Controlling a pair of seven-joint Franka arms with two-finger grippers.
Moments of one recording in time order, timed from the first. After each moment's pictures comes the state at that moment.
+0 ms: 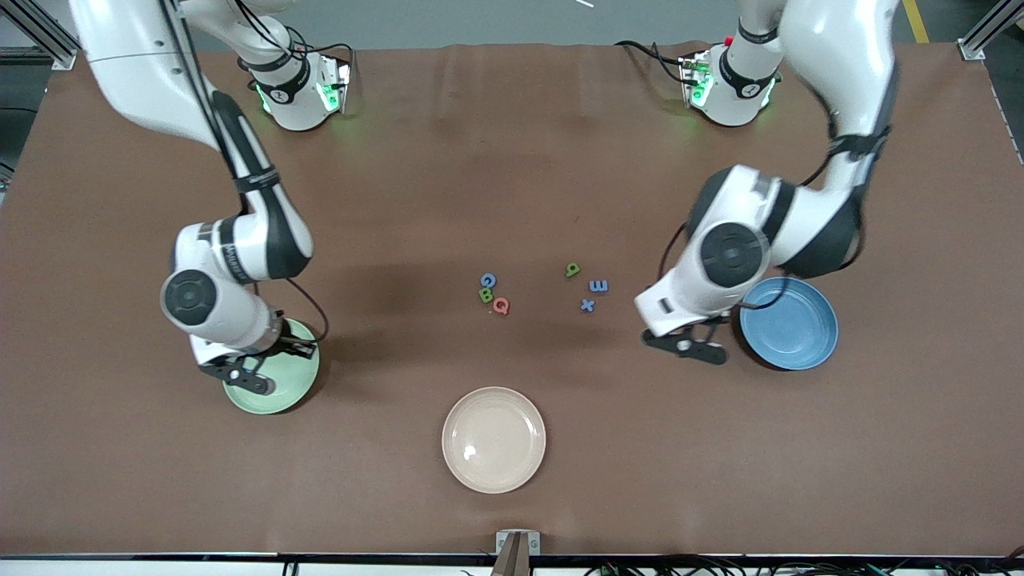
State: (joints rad) left arm -0.28 0.41 -0.11 -1.64 0.12 1.90 -0.12; right arm 0.17 0.52 -0.05 -1.81 -0.01 2.28 0.47
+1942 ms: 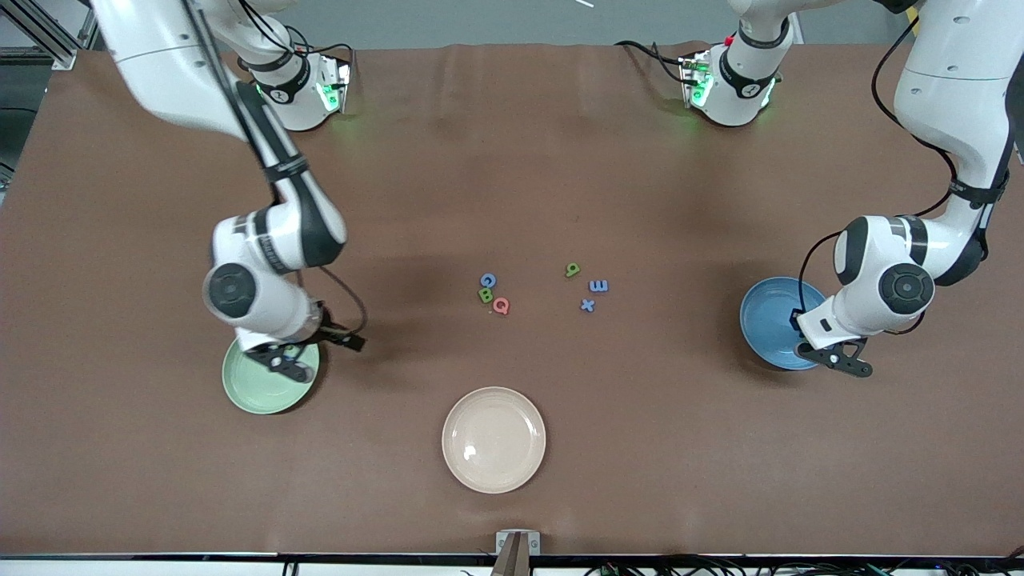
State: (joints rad) left arm 0.18 0.55 -0.11 -1.96 0.33 2.45 0.23; right arm 0.34 0.52 0.02 -1.80 0.08 2.28 0.73
